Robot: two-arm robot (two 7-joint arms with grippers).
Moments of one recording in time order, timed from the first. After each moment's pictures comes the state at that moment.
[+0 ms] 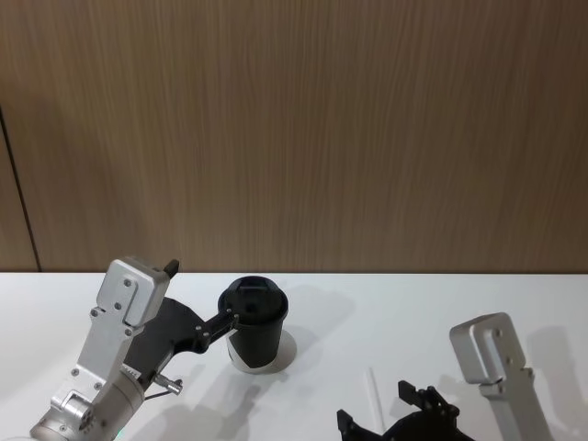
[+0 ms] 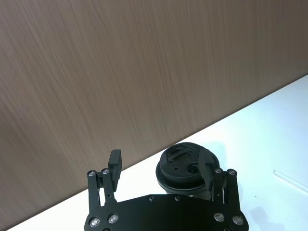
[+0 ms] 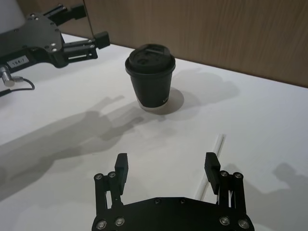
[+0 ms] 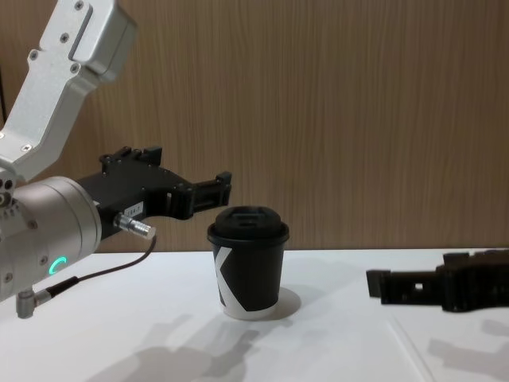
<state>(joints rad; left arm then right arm) -0.24 0.38 0.45 -1.63 -0.20 0.01 -0.01 -0.11 0.37 -0.28 -2.06 0.29 0.61 0.14</state>
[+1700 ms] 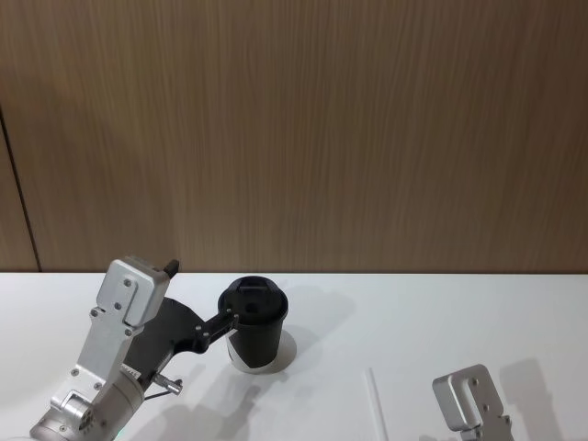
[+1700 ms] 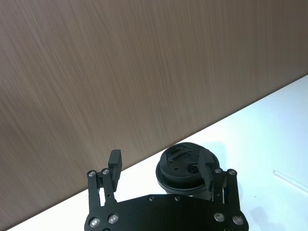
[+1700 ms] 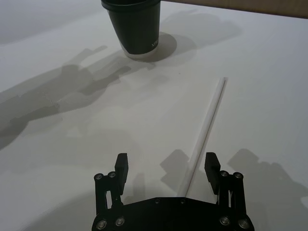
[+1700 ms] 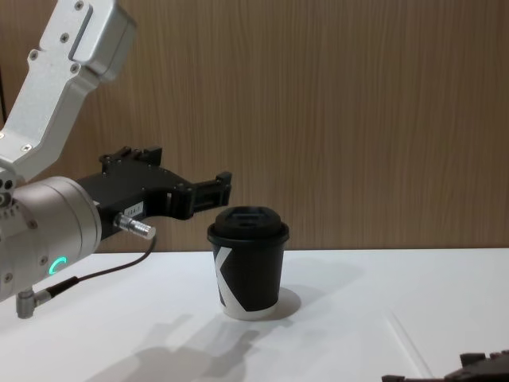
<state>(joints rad) -0.24 0.38 0.45 -1.63 -0.20 0.01 -0.01 -0.16 0.32 -0.28 -1.98 0.24 0.66 0.12</state>
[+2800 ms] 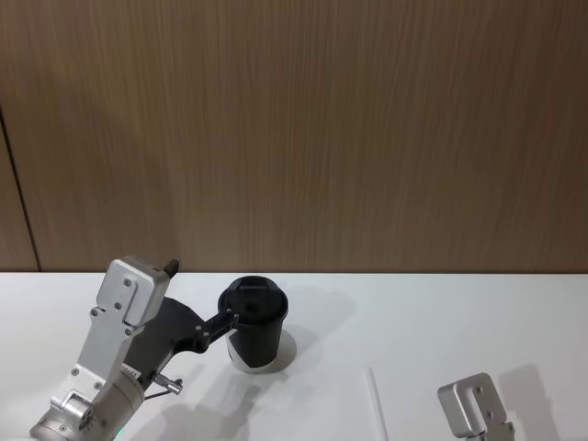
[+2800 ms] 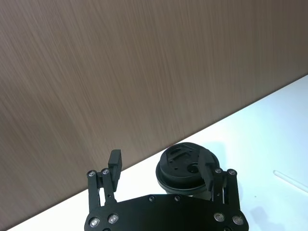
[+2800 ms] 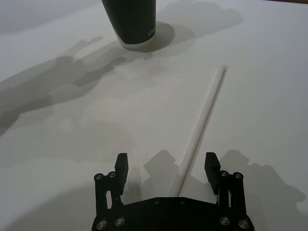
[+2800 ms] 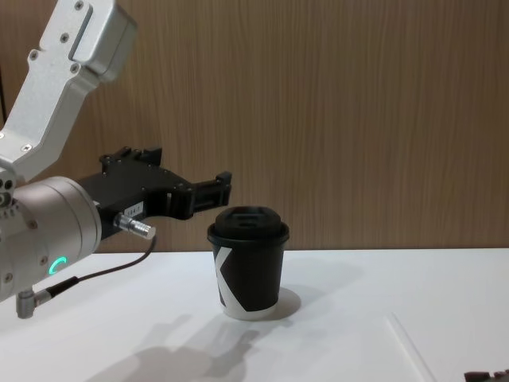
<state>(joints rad) -0.24 0.38 0.45 -1.63 -0.20 0.01 -0.01 -0.16 0.31 -0.25 -1.93 0.24 0.64 0.17</state>
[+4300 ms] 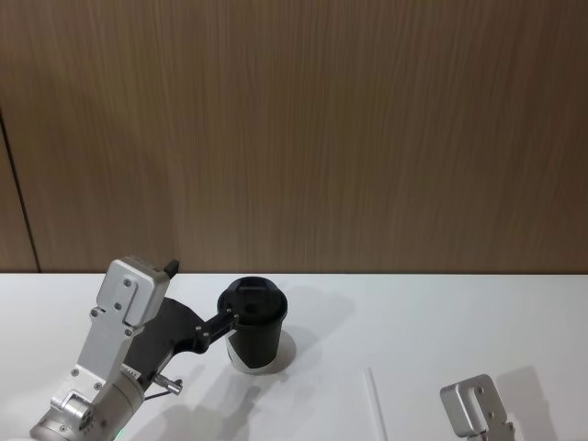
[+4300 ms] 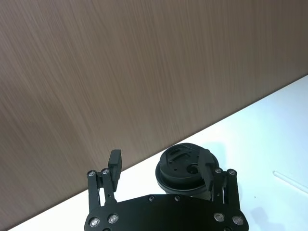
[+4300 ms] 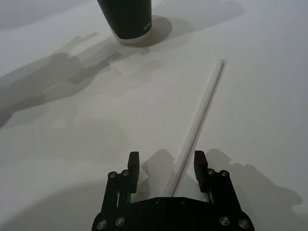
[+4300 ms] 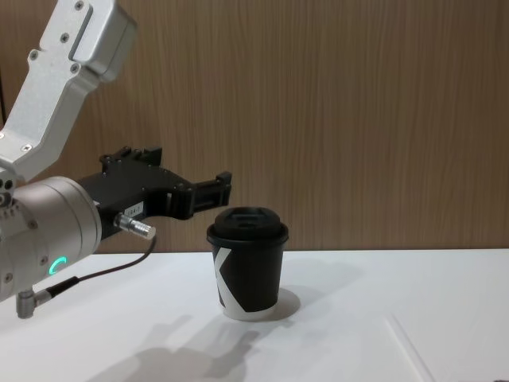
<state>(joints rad) -0.24 0.38 0.45 -1.63 -0.20 0.01 -0.01 -0.14 0.29 -0.23 -1.89 0.23 0.64 0.21</state>
